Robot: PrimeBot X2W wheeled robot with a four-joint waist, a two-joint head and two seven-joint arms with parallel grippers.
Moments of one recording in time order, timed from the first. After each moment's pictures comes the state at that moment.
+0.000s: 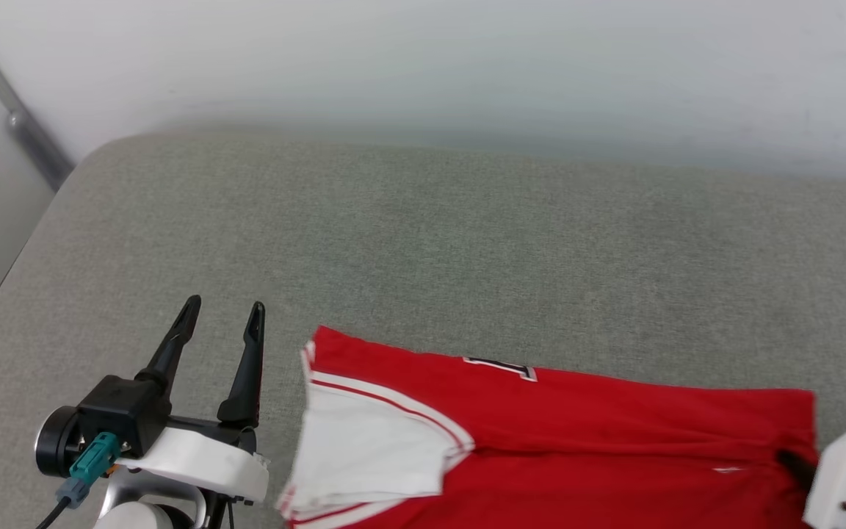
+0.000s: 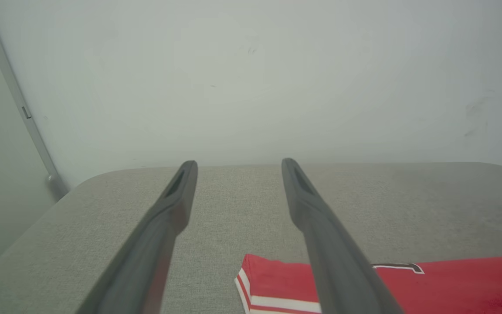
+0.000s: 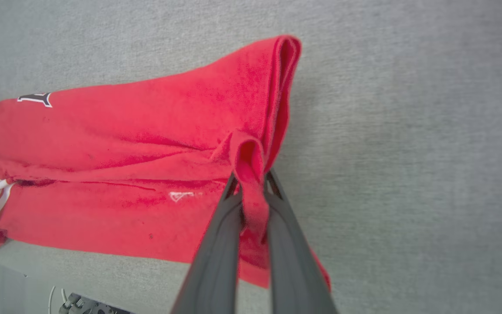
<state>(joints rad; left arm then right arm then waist) -0.11 0.52 -0.43 -0.13 -0.57 0.27 -0.21 -0.02 -0.11 -0.29 0.04 0.40 0.13 0.88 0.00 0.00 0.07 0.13</state>
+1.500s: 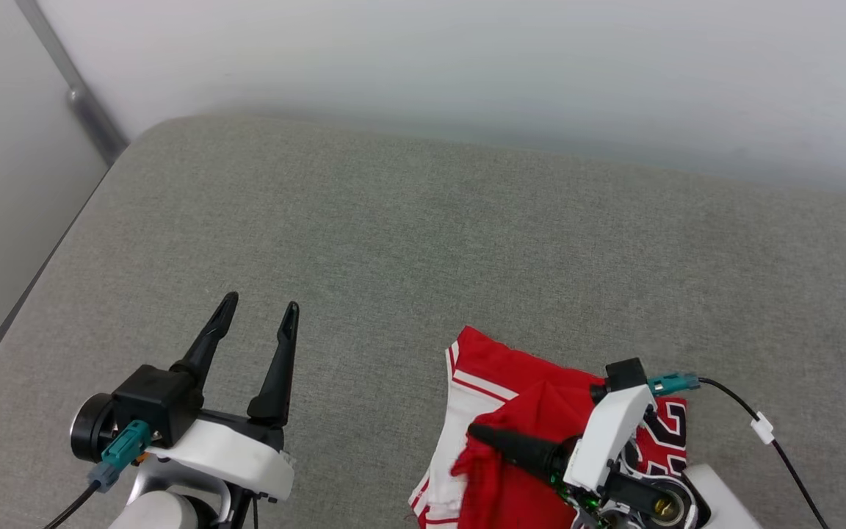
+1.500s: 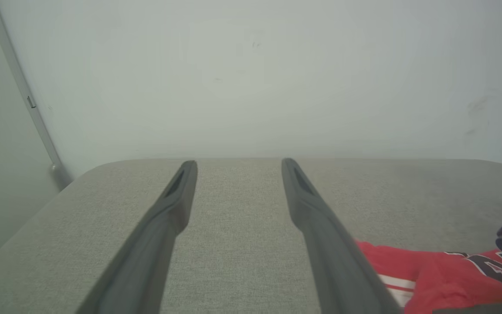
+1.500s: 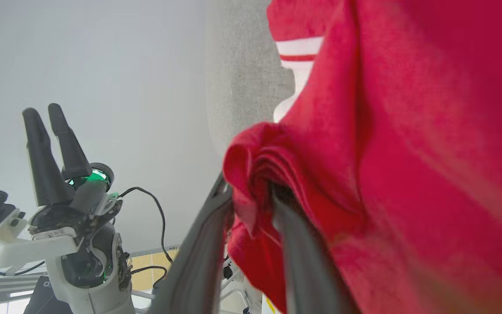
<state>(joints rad) -0.16 0.50 -0.49 -0.09 -0.58 0.23 -0.20 -0.29 -0.05 0.34 0.53 1.34 0.13 0.62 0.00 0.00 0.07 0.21</state>
